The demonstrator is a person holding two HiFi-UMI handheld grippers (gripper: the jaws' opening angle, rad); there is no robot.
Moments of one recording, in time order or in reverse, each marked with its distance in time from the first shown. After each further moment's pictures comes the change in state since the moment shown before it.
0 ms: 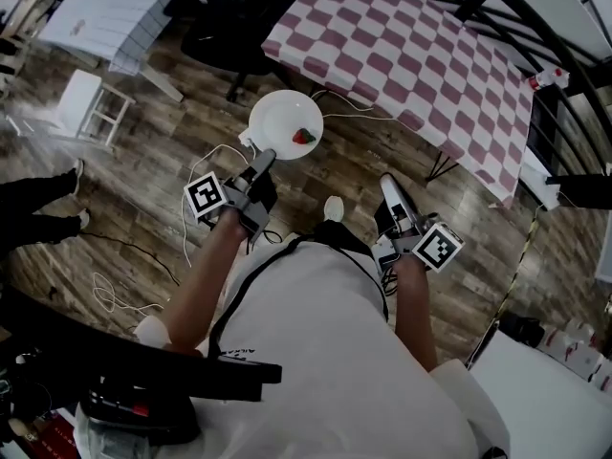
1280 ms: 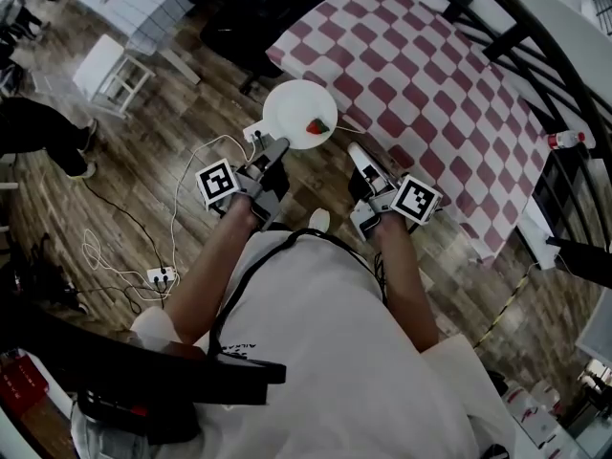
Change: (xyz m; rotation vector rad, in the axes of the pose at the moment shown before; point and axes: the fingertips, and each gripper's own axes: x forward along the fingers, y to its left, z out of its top) left arm 0.139 -0.001 -0.007 0.024 -0.187 0.005; right arm 0.125 -0.073 0.079 0.181 0.313 0.196
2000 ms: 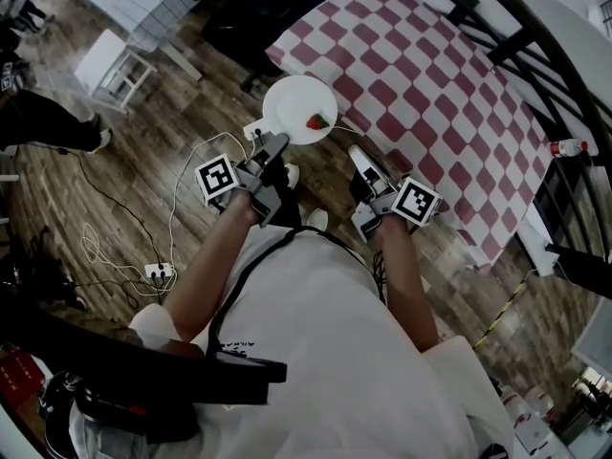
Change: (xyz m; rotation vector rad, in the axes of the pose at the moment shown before) left arm 0.021 0.007 0.007 0.006 -0.025 0.007; right arm -0.001 -0.020 0.012 -0.006 0.032 0.003
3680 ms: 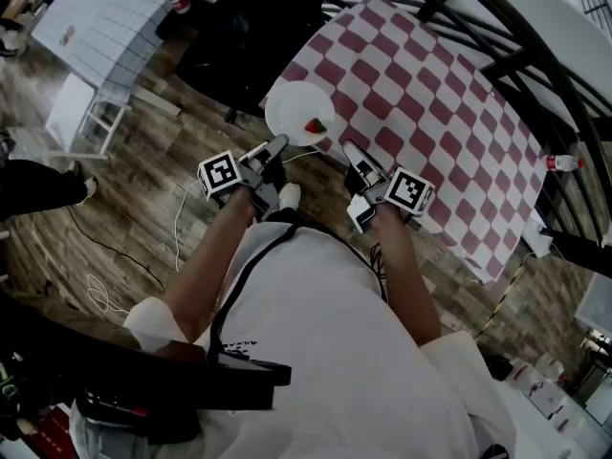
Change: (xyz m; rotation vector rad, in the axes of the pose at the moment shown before) left arm 0.128 0.054 0.195 -0.013 0.198 0.032; right arm 0.197 -0.066 0.105 -0.023 -0.064 -0.151
